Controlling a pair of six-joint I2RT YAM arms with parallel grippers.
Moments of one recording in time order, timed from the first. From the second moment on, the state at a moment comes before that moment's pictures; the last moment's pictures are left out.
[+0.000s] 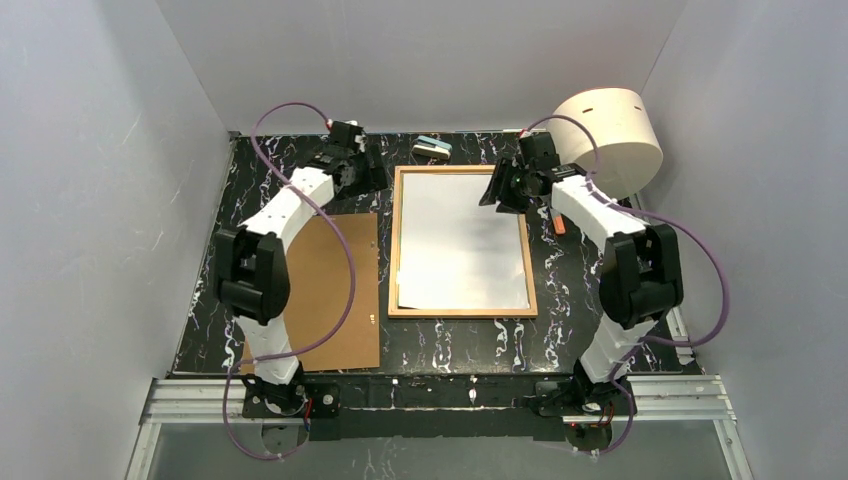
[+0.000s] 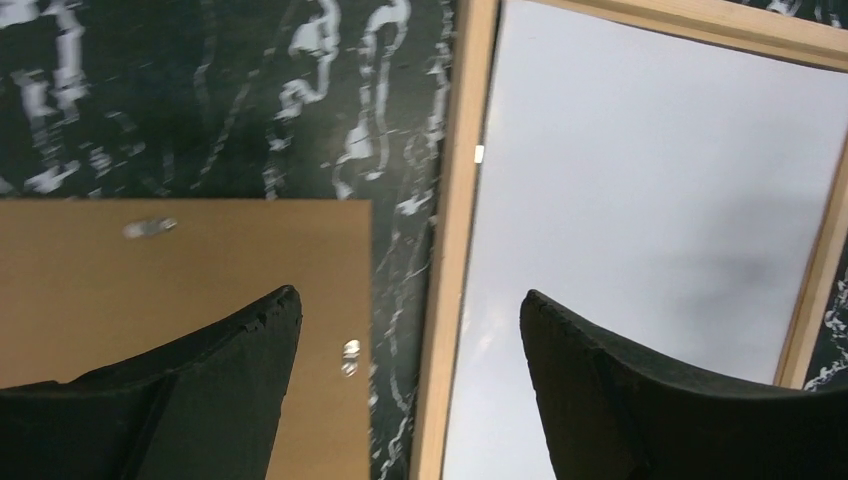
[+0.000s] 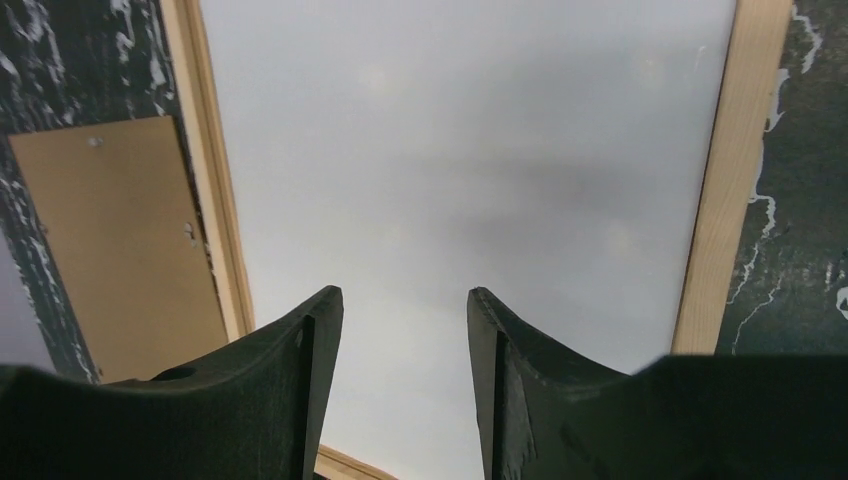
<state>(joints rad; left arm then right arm) -0.33 1.88 1.57 -0.54 -0.05 -0.46 0.31 1.79 1.36 -0.48 -0.24 0.53</state>
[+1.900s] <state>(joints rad) 0.43 1.59 0.87 -0.35 0.06 -0.46 1.02 2.36 2.00 -0.69 0.09 0.97</state>
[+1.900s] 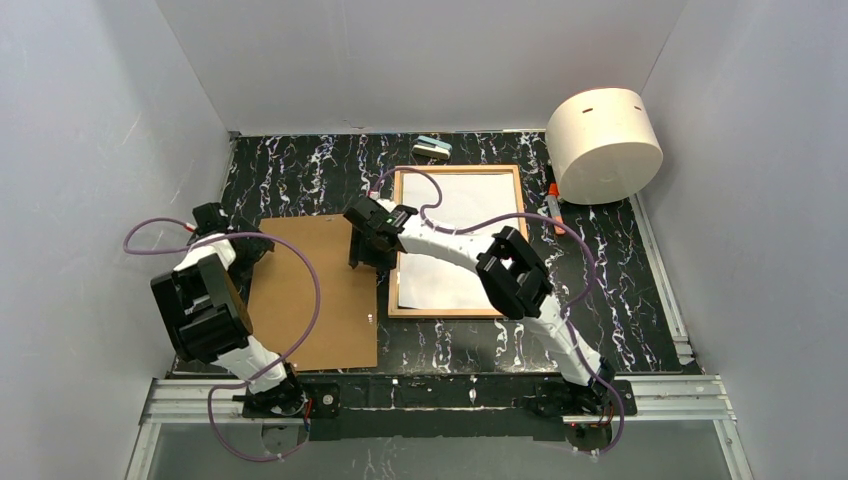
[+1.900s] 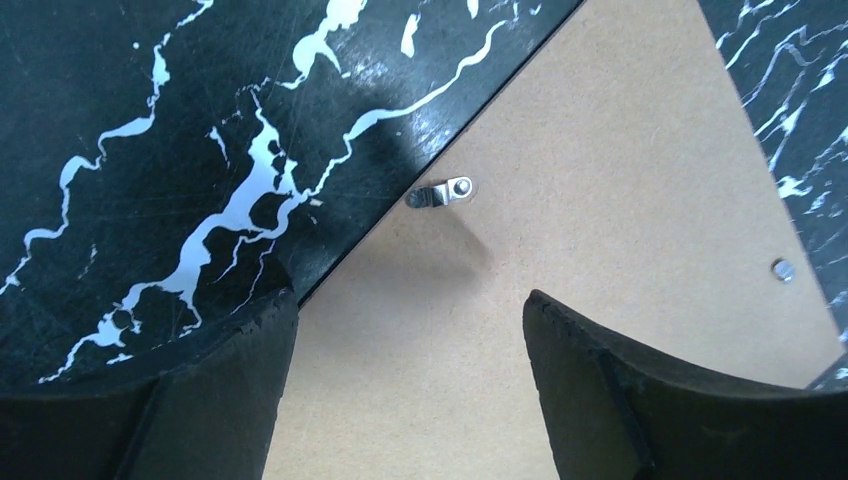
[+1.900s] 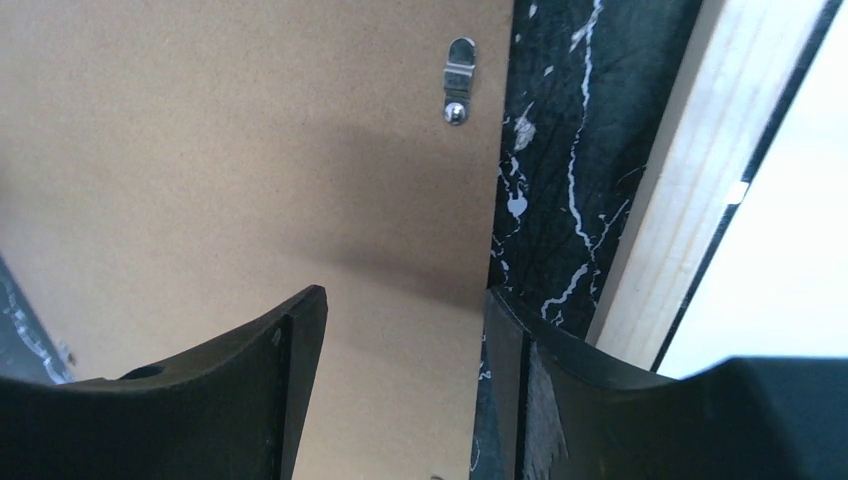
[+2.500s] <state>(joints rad) 0.46 1.65 0.90 -0.26 0.17 -0.54 0.93 2.27 1.78 -0.45 -0.20 1.00</state>
